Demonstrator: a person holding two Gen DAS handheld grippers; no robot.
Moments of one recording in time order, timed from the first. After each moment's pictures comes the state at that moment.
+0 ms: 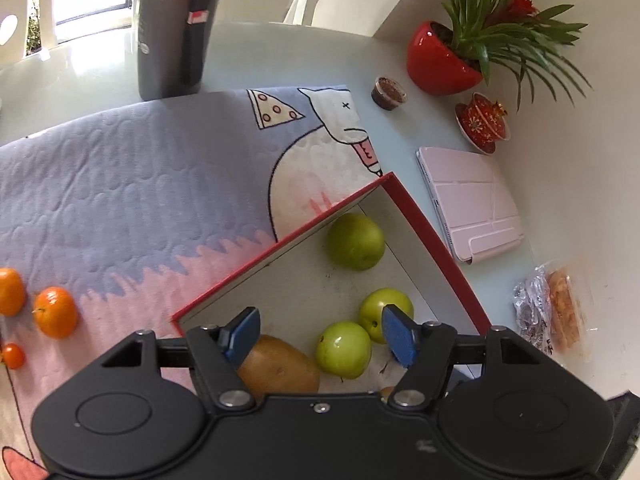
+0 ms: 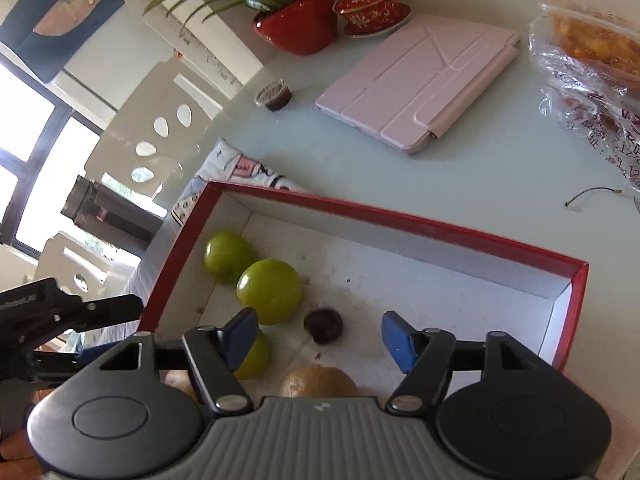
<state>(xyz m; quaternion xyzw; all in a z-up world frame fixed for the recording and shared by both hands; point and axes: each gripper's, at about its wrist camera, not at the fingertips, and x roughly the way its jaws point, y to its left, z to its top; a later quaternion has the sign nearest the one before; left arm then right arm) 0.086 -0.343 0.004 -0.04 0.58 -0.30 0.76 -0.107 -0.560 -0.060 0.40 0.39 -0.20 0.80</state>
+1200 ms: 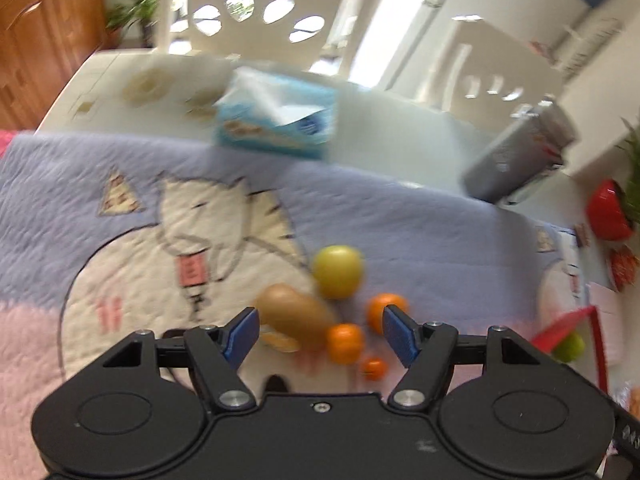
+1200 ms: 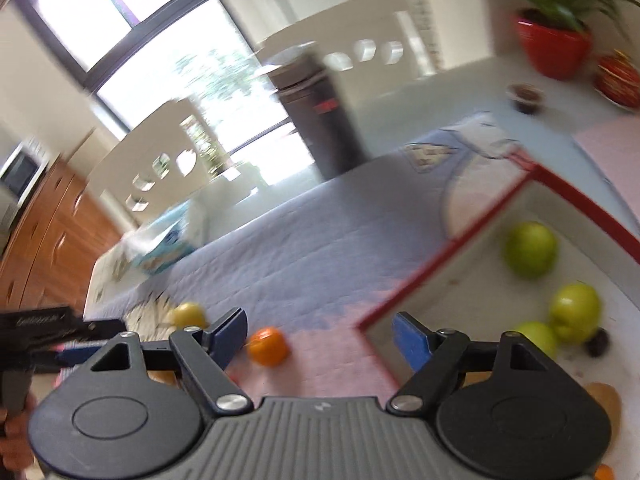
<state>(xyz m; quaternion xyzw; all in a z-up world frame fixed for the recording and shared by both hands) 0.130 -0.054 0.010 -0.11 0.56 -0.07 0.82 0.036 -0.362 0.015 0.22 0.44 -0.02 0.87</state>
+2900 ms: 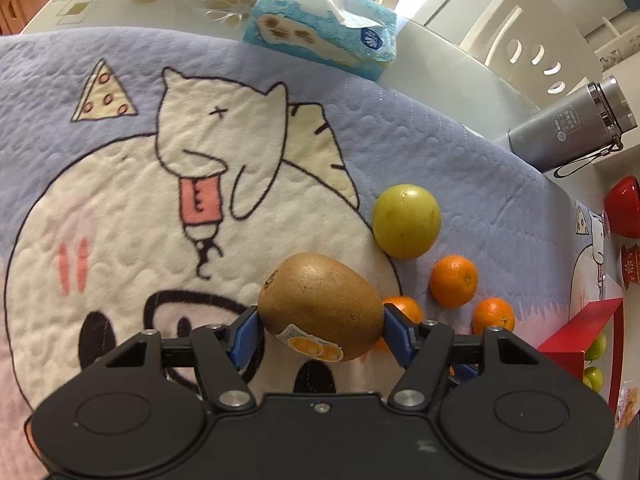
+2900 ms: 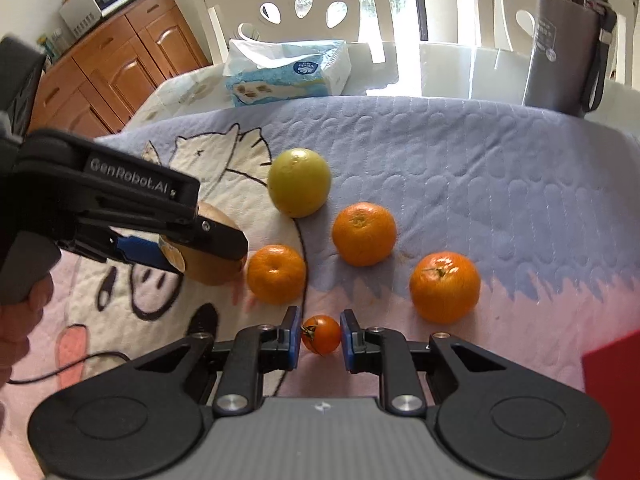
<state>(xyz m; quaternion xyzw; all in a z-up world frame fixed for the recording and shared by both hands) 0.142 -0.024 -0.070 -0.16 0.62 -0.09 0.77 0.082 -0.224 -0.070 0.07 0.51 0.14 0.84</state>
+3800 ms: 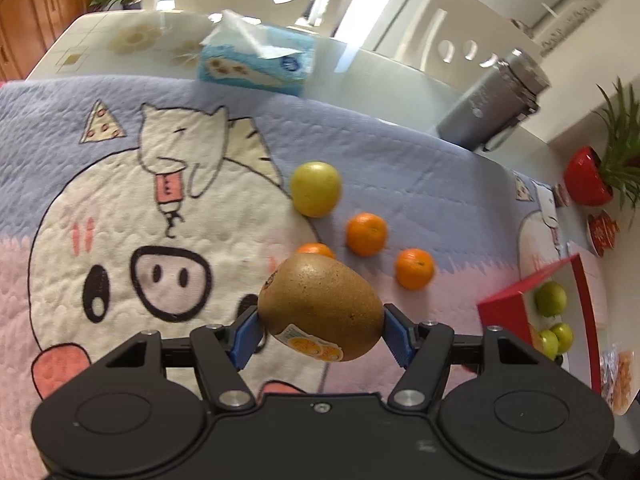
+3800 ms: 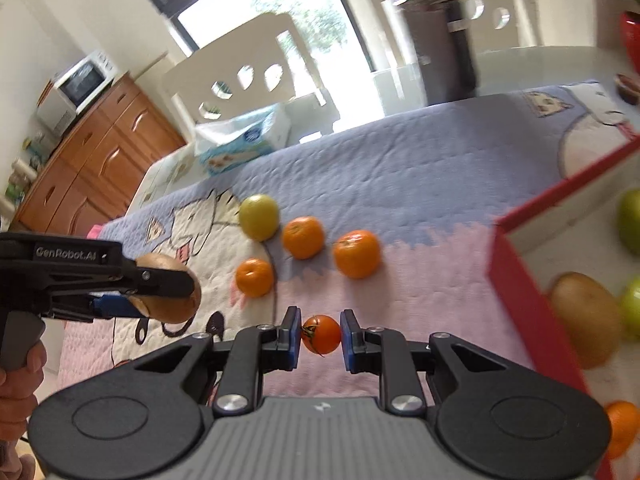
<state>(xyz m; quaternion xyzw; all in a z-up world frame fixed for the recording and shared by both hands) 0.071 -0.069 -0.006 -0.12 0.57 -0.12 0.80 0.004 -0.307 -0.024 0.19 0.45 0.07 0.87</state>
